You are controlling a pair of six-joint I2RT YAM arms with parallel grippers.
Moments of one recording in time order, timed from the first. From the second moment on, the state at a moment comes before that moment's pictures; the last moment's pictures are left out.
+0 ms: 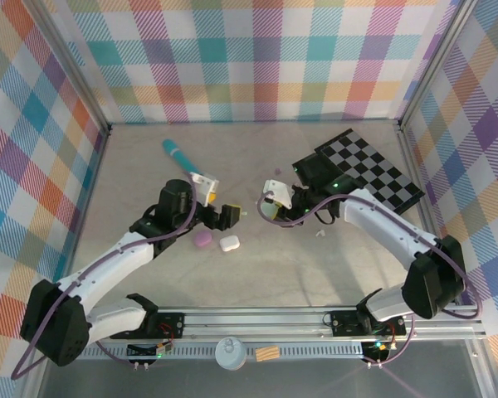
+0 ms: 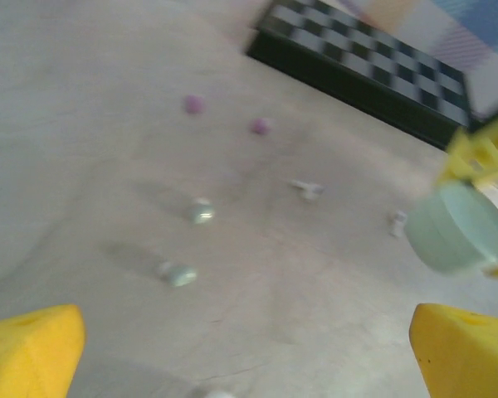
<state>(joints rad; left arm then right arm) -0.53 1.13 0.71 -0.07 0.31 -0.16 0.60 1.42 1.18 -0.76 -0.40 -0.66</state>
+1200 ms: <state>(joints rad) -0.69 1.24 0.66 0.34 0.86 0.01 0.65 1.35 1.39 -1.11 -0.66 -0.72</state>
